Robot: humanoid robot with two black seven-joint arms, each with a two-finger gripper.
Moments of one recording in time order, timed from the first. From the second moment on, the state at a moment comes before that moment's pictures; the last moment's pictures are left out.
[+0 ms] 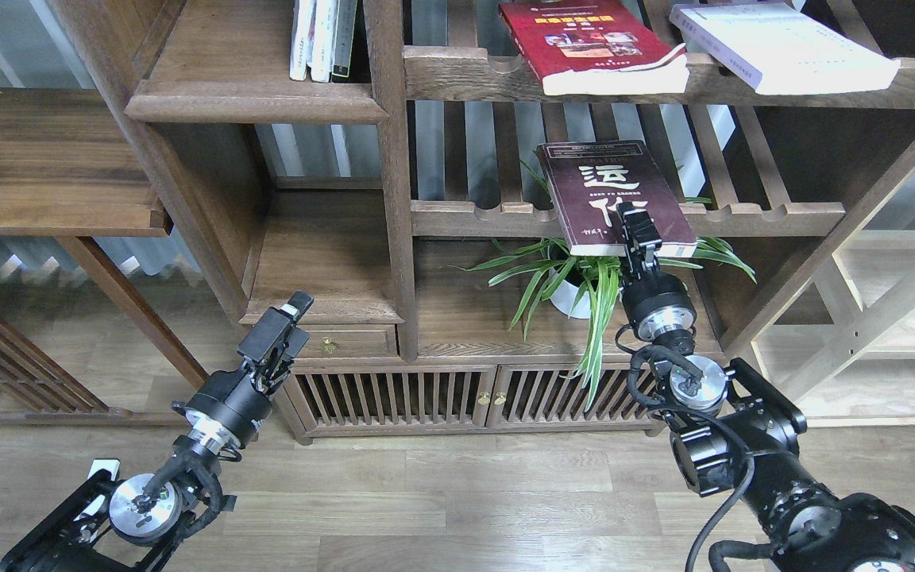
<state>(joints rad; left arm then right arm) -0.15 0.07 -1.09 -1.01 -0.16 -0.49 0.12 0.50 0.01 1.21 0.52 0.22 0.44 0.16</state>
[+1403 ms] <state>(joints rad) -0.17 0.07 -1.08 -1.02 -0.16 -0.49 0.13 0.44 0.01 1.14 0.63 0.20 0.58 0.19</state>
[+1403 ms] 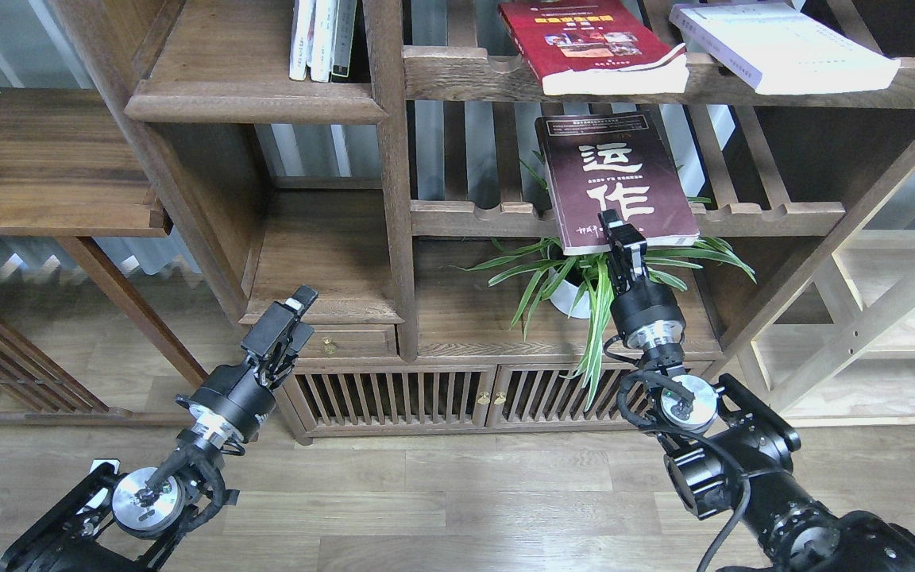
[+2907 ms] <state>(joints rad) -0.14 0.12 -0.95 -1.17 -0.16 -0.49 0.13 0.00 0.01 1.04 1.04 0.07 0.58 0.14</state>
